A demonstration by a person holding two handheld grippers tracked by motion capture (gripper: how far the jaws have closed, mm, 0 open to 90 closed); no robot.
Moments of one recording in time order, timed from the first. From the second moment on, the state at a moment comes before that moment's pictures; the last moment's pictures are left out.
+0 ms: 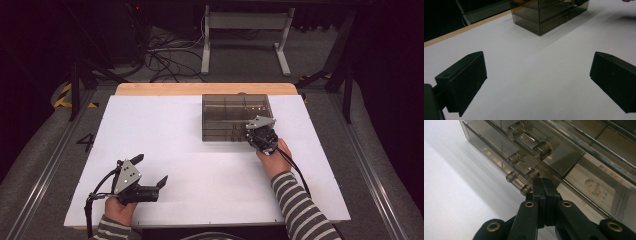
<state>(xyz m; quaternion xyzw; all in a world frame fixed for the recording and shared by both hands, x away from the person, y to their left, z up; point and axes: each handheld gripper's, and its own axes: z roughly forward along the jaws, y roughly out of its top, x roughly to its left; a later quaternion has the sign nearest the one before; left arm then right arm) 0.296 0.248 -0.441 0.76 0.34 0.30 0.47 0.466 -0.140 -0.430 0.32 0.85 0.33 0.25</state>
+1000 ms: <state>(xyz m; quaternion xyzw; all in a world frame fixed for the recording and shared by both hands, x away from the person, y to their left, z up) 0.289 0.257 -0.441 0.74 0.36 0.29 0.49 0.447 -0.150 -0.405 0.31 0.84 0.36 0.25</state>
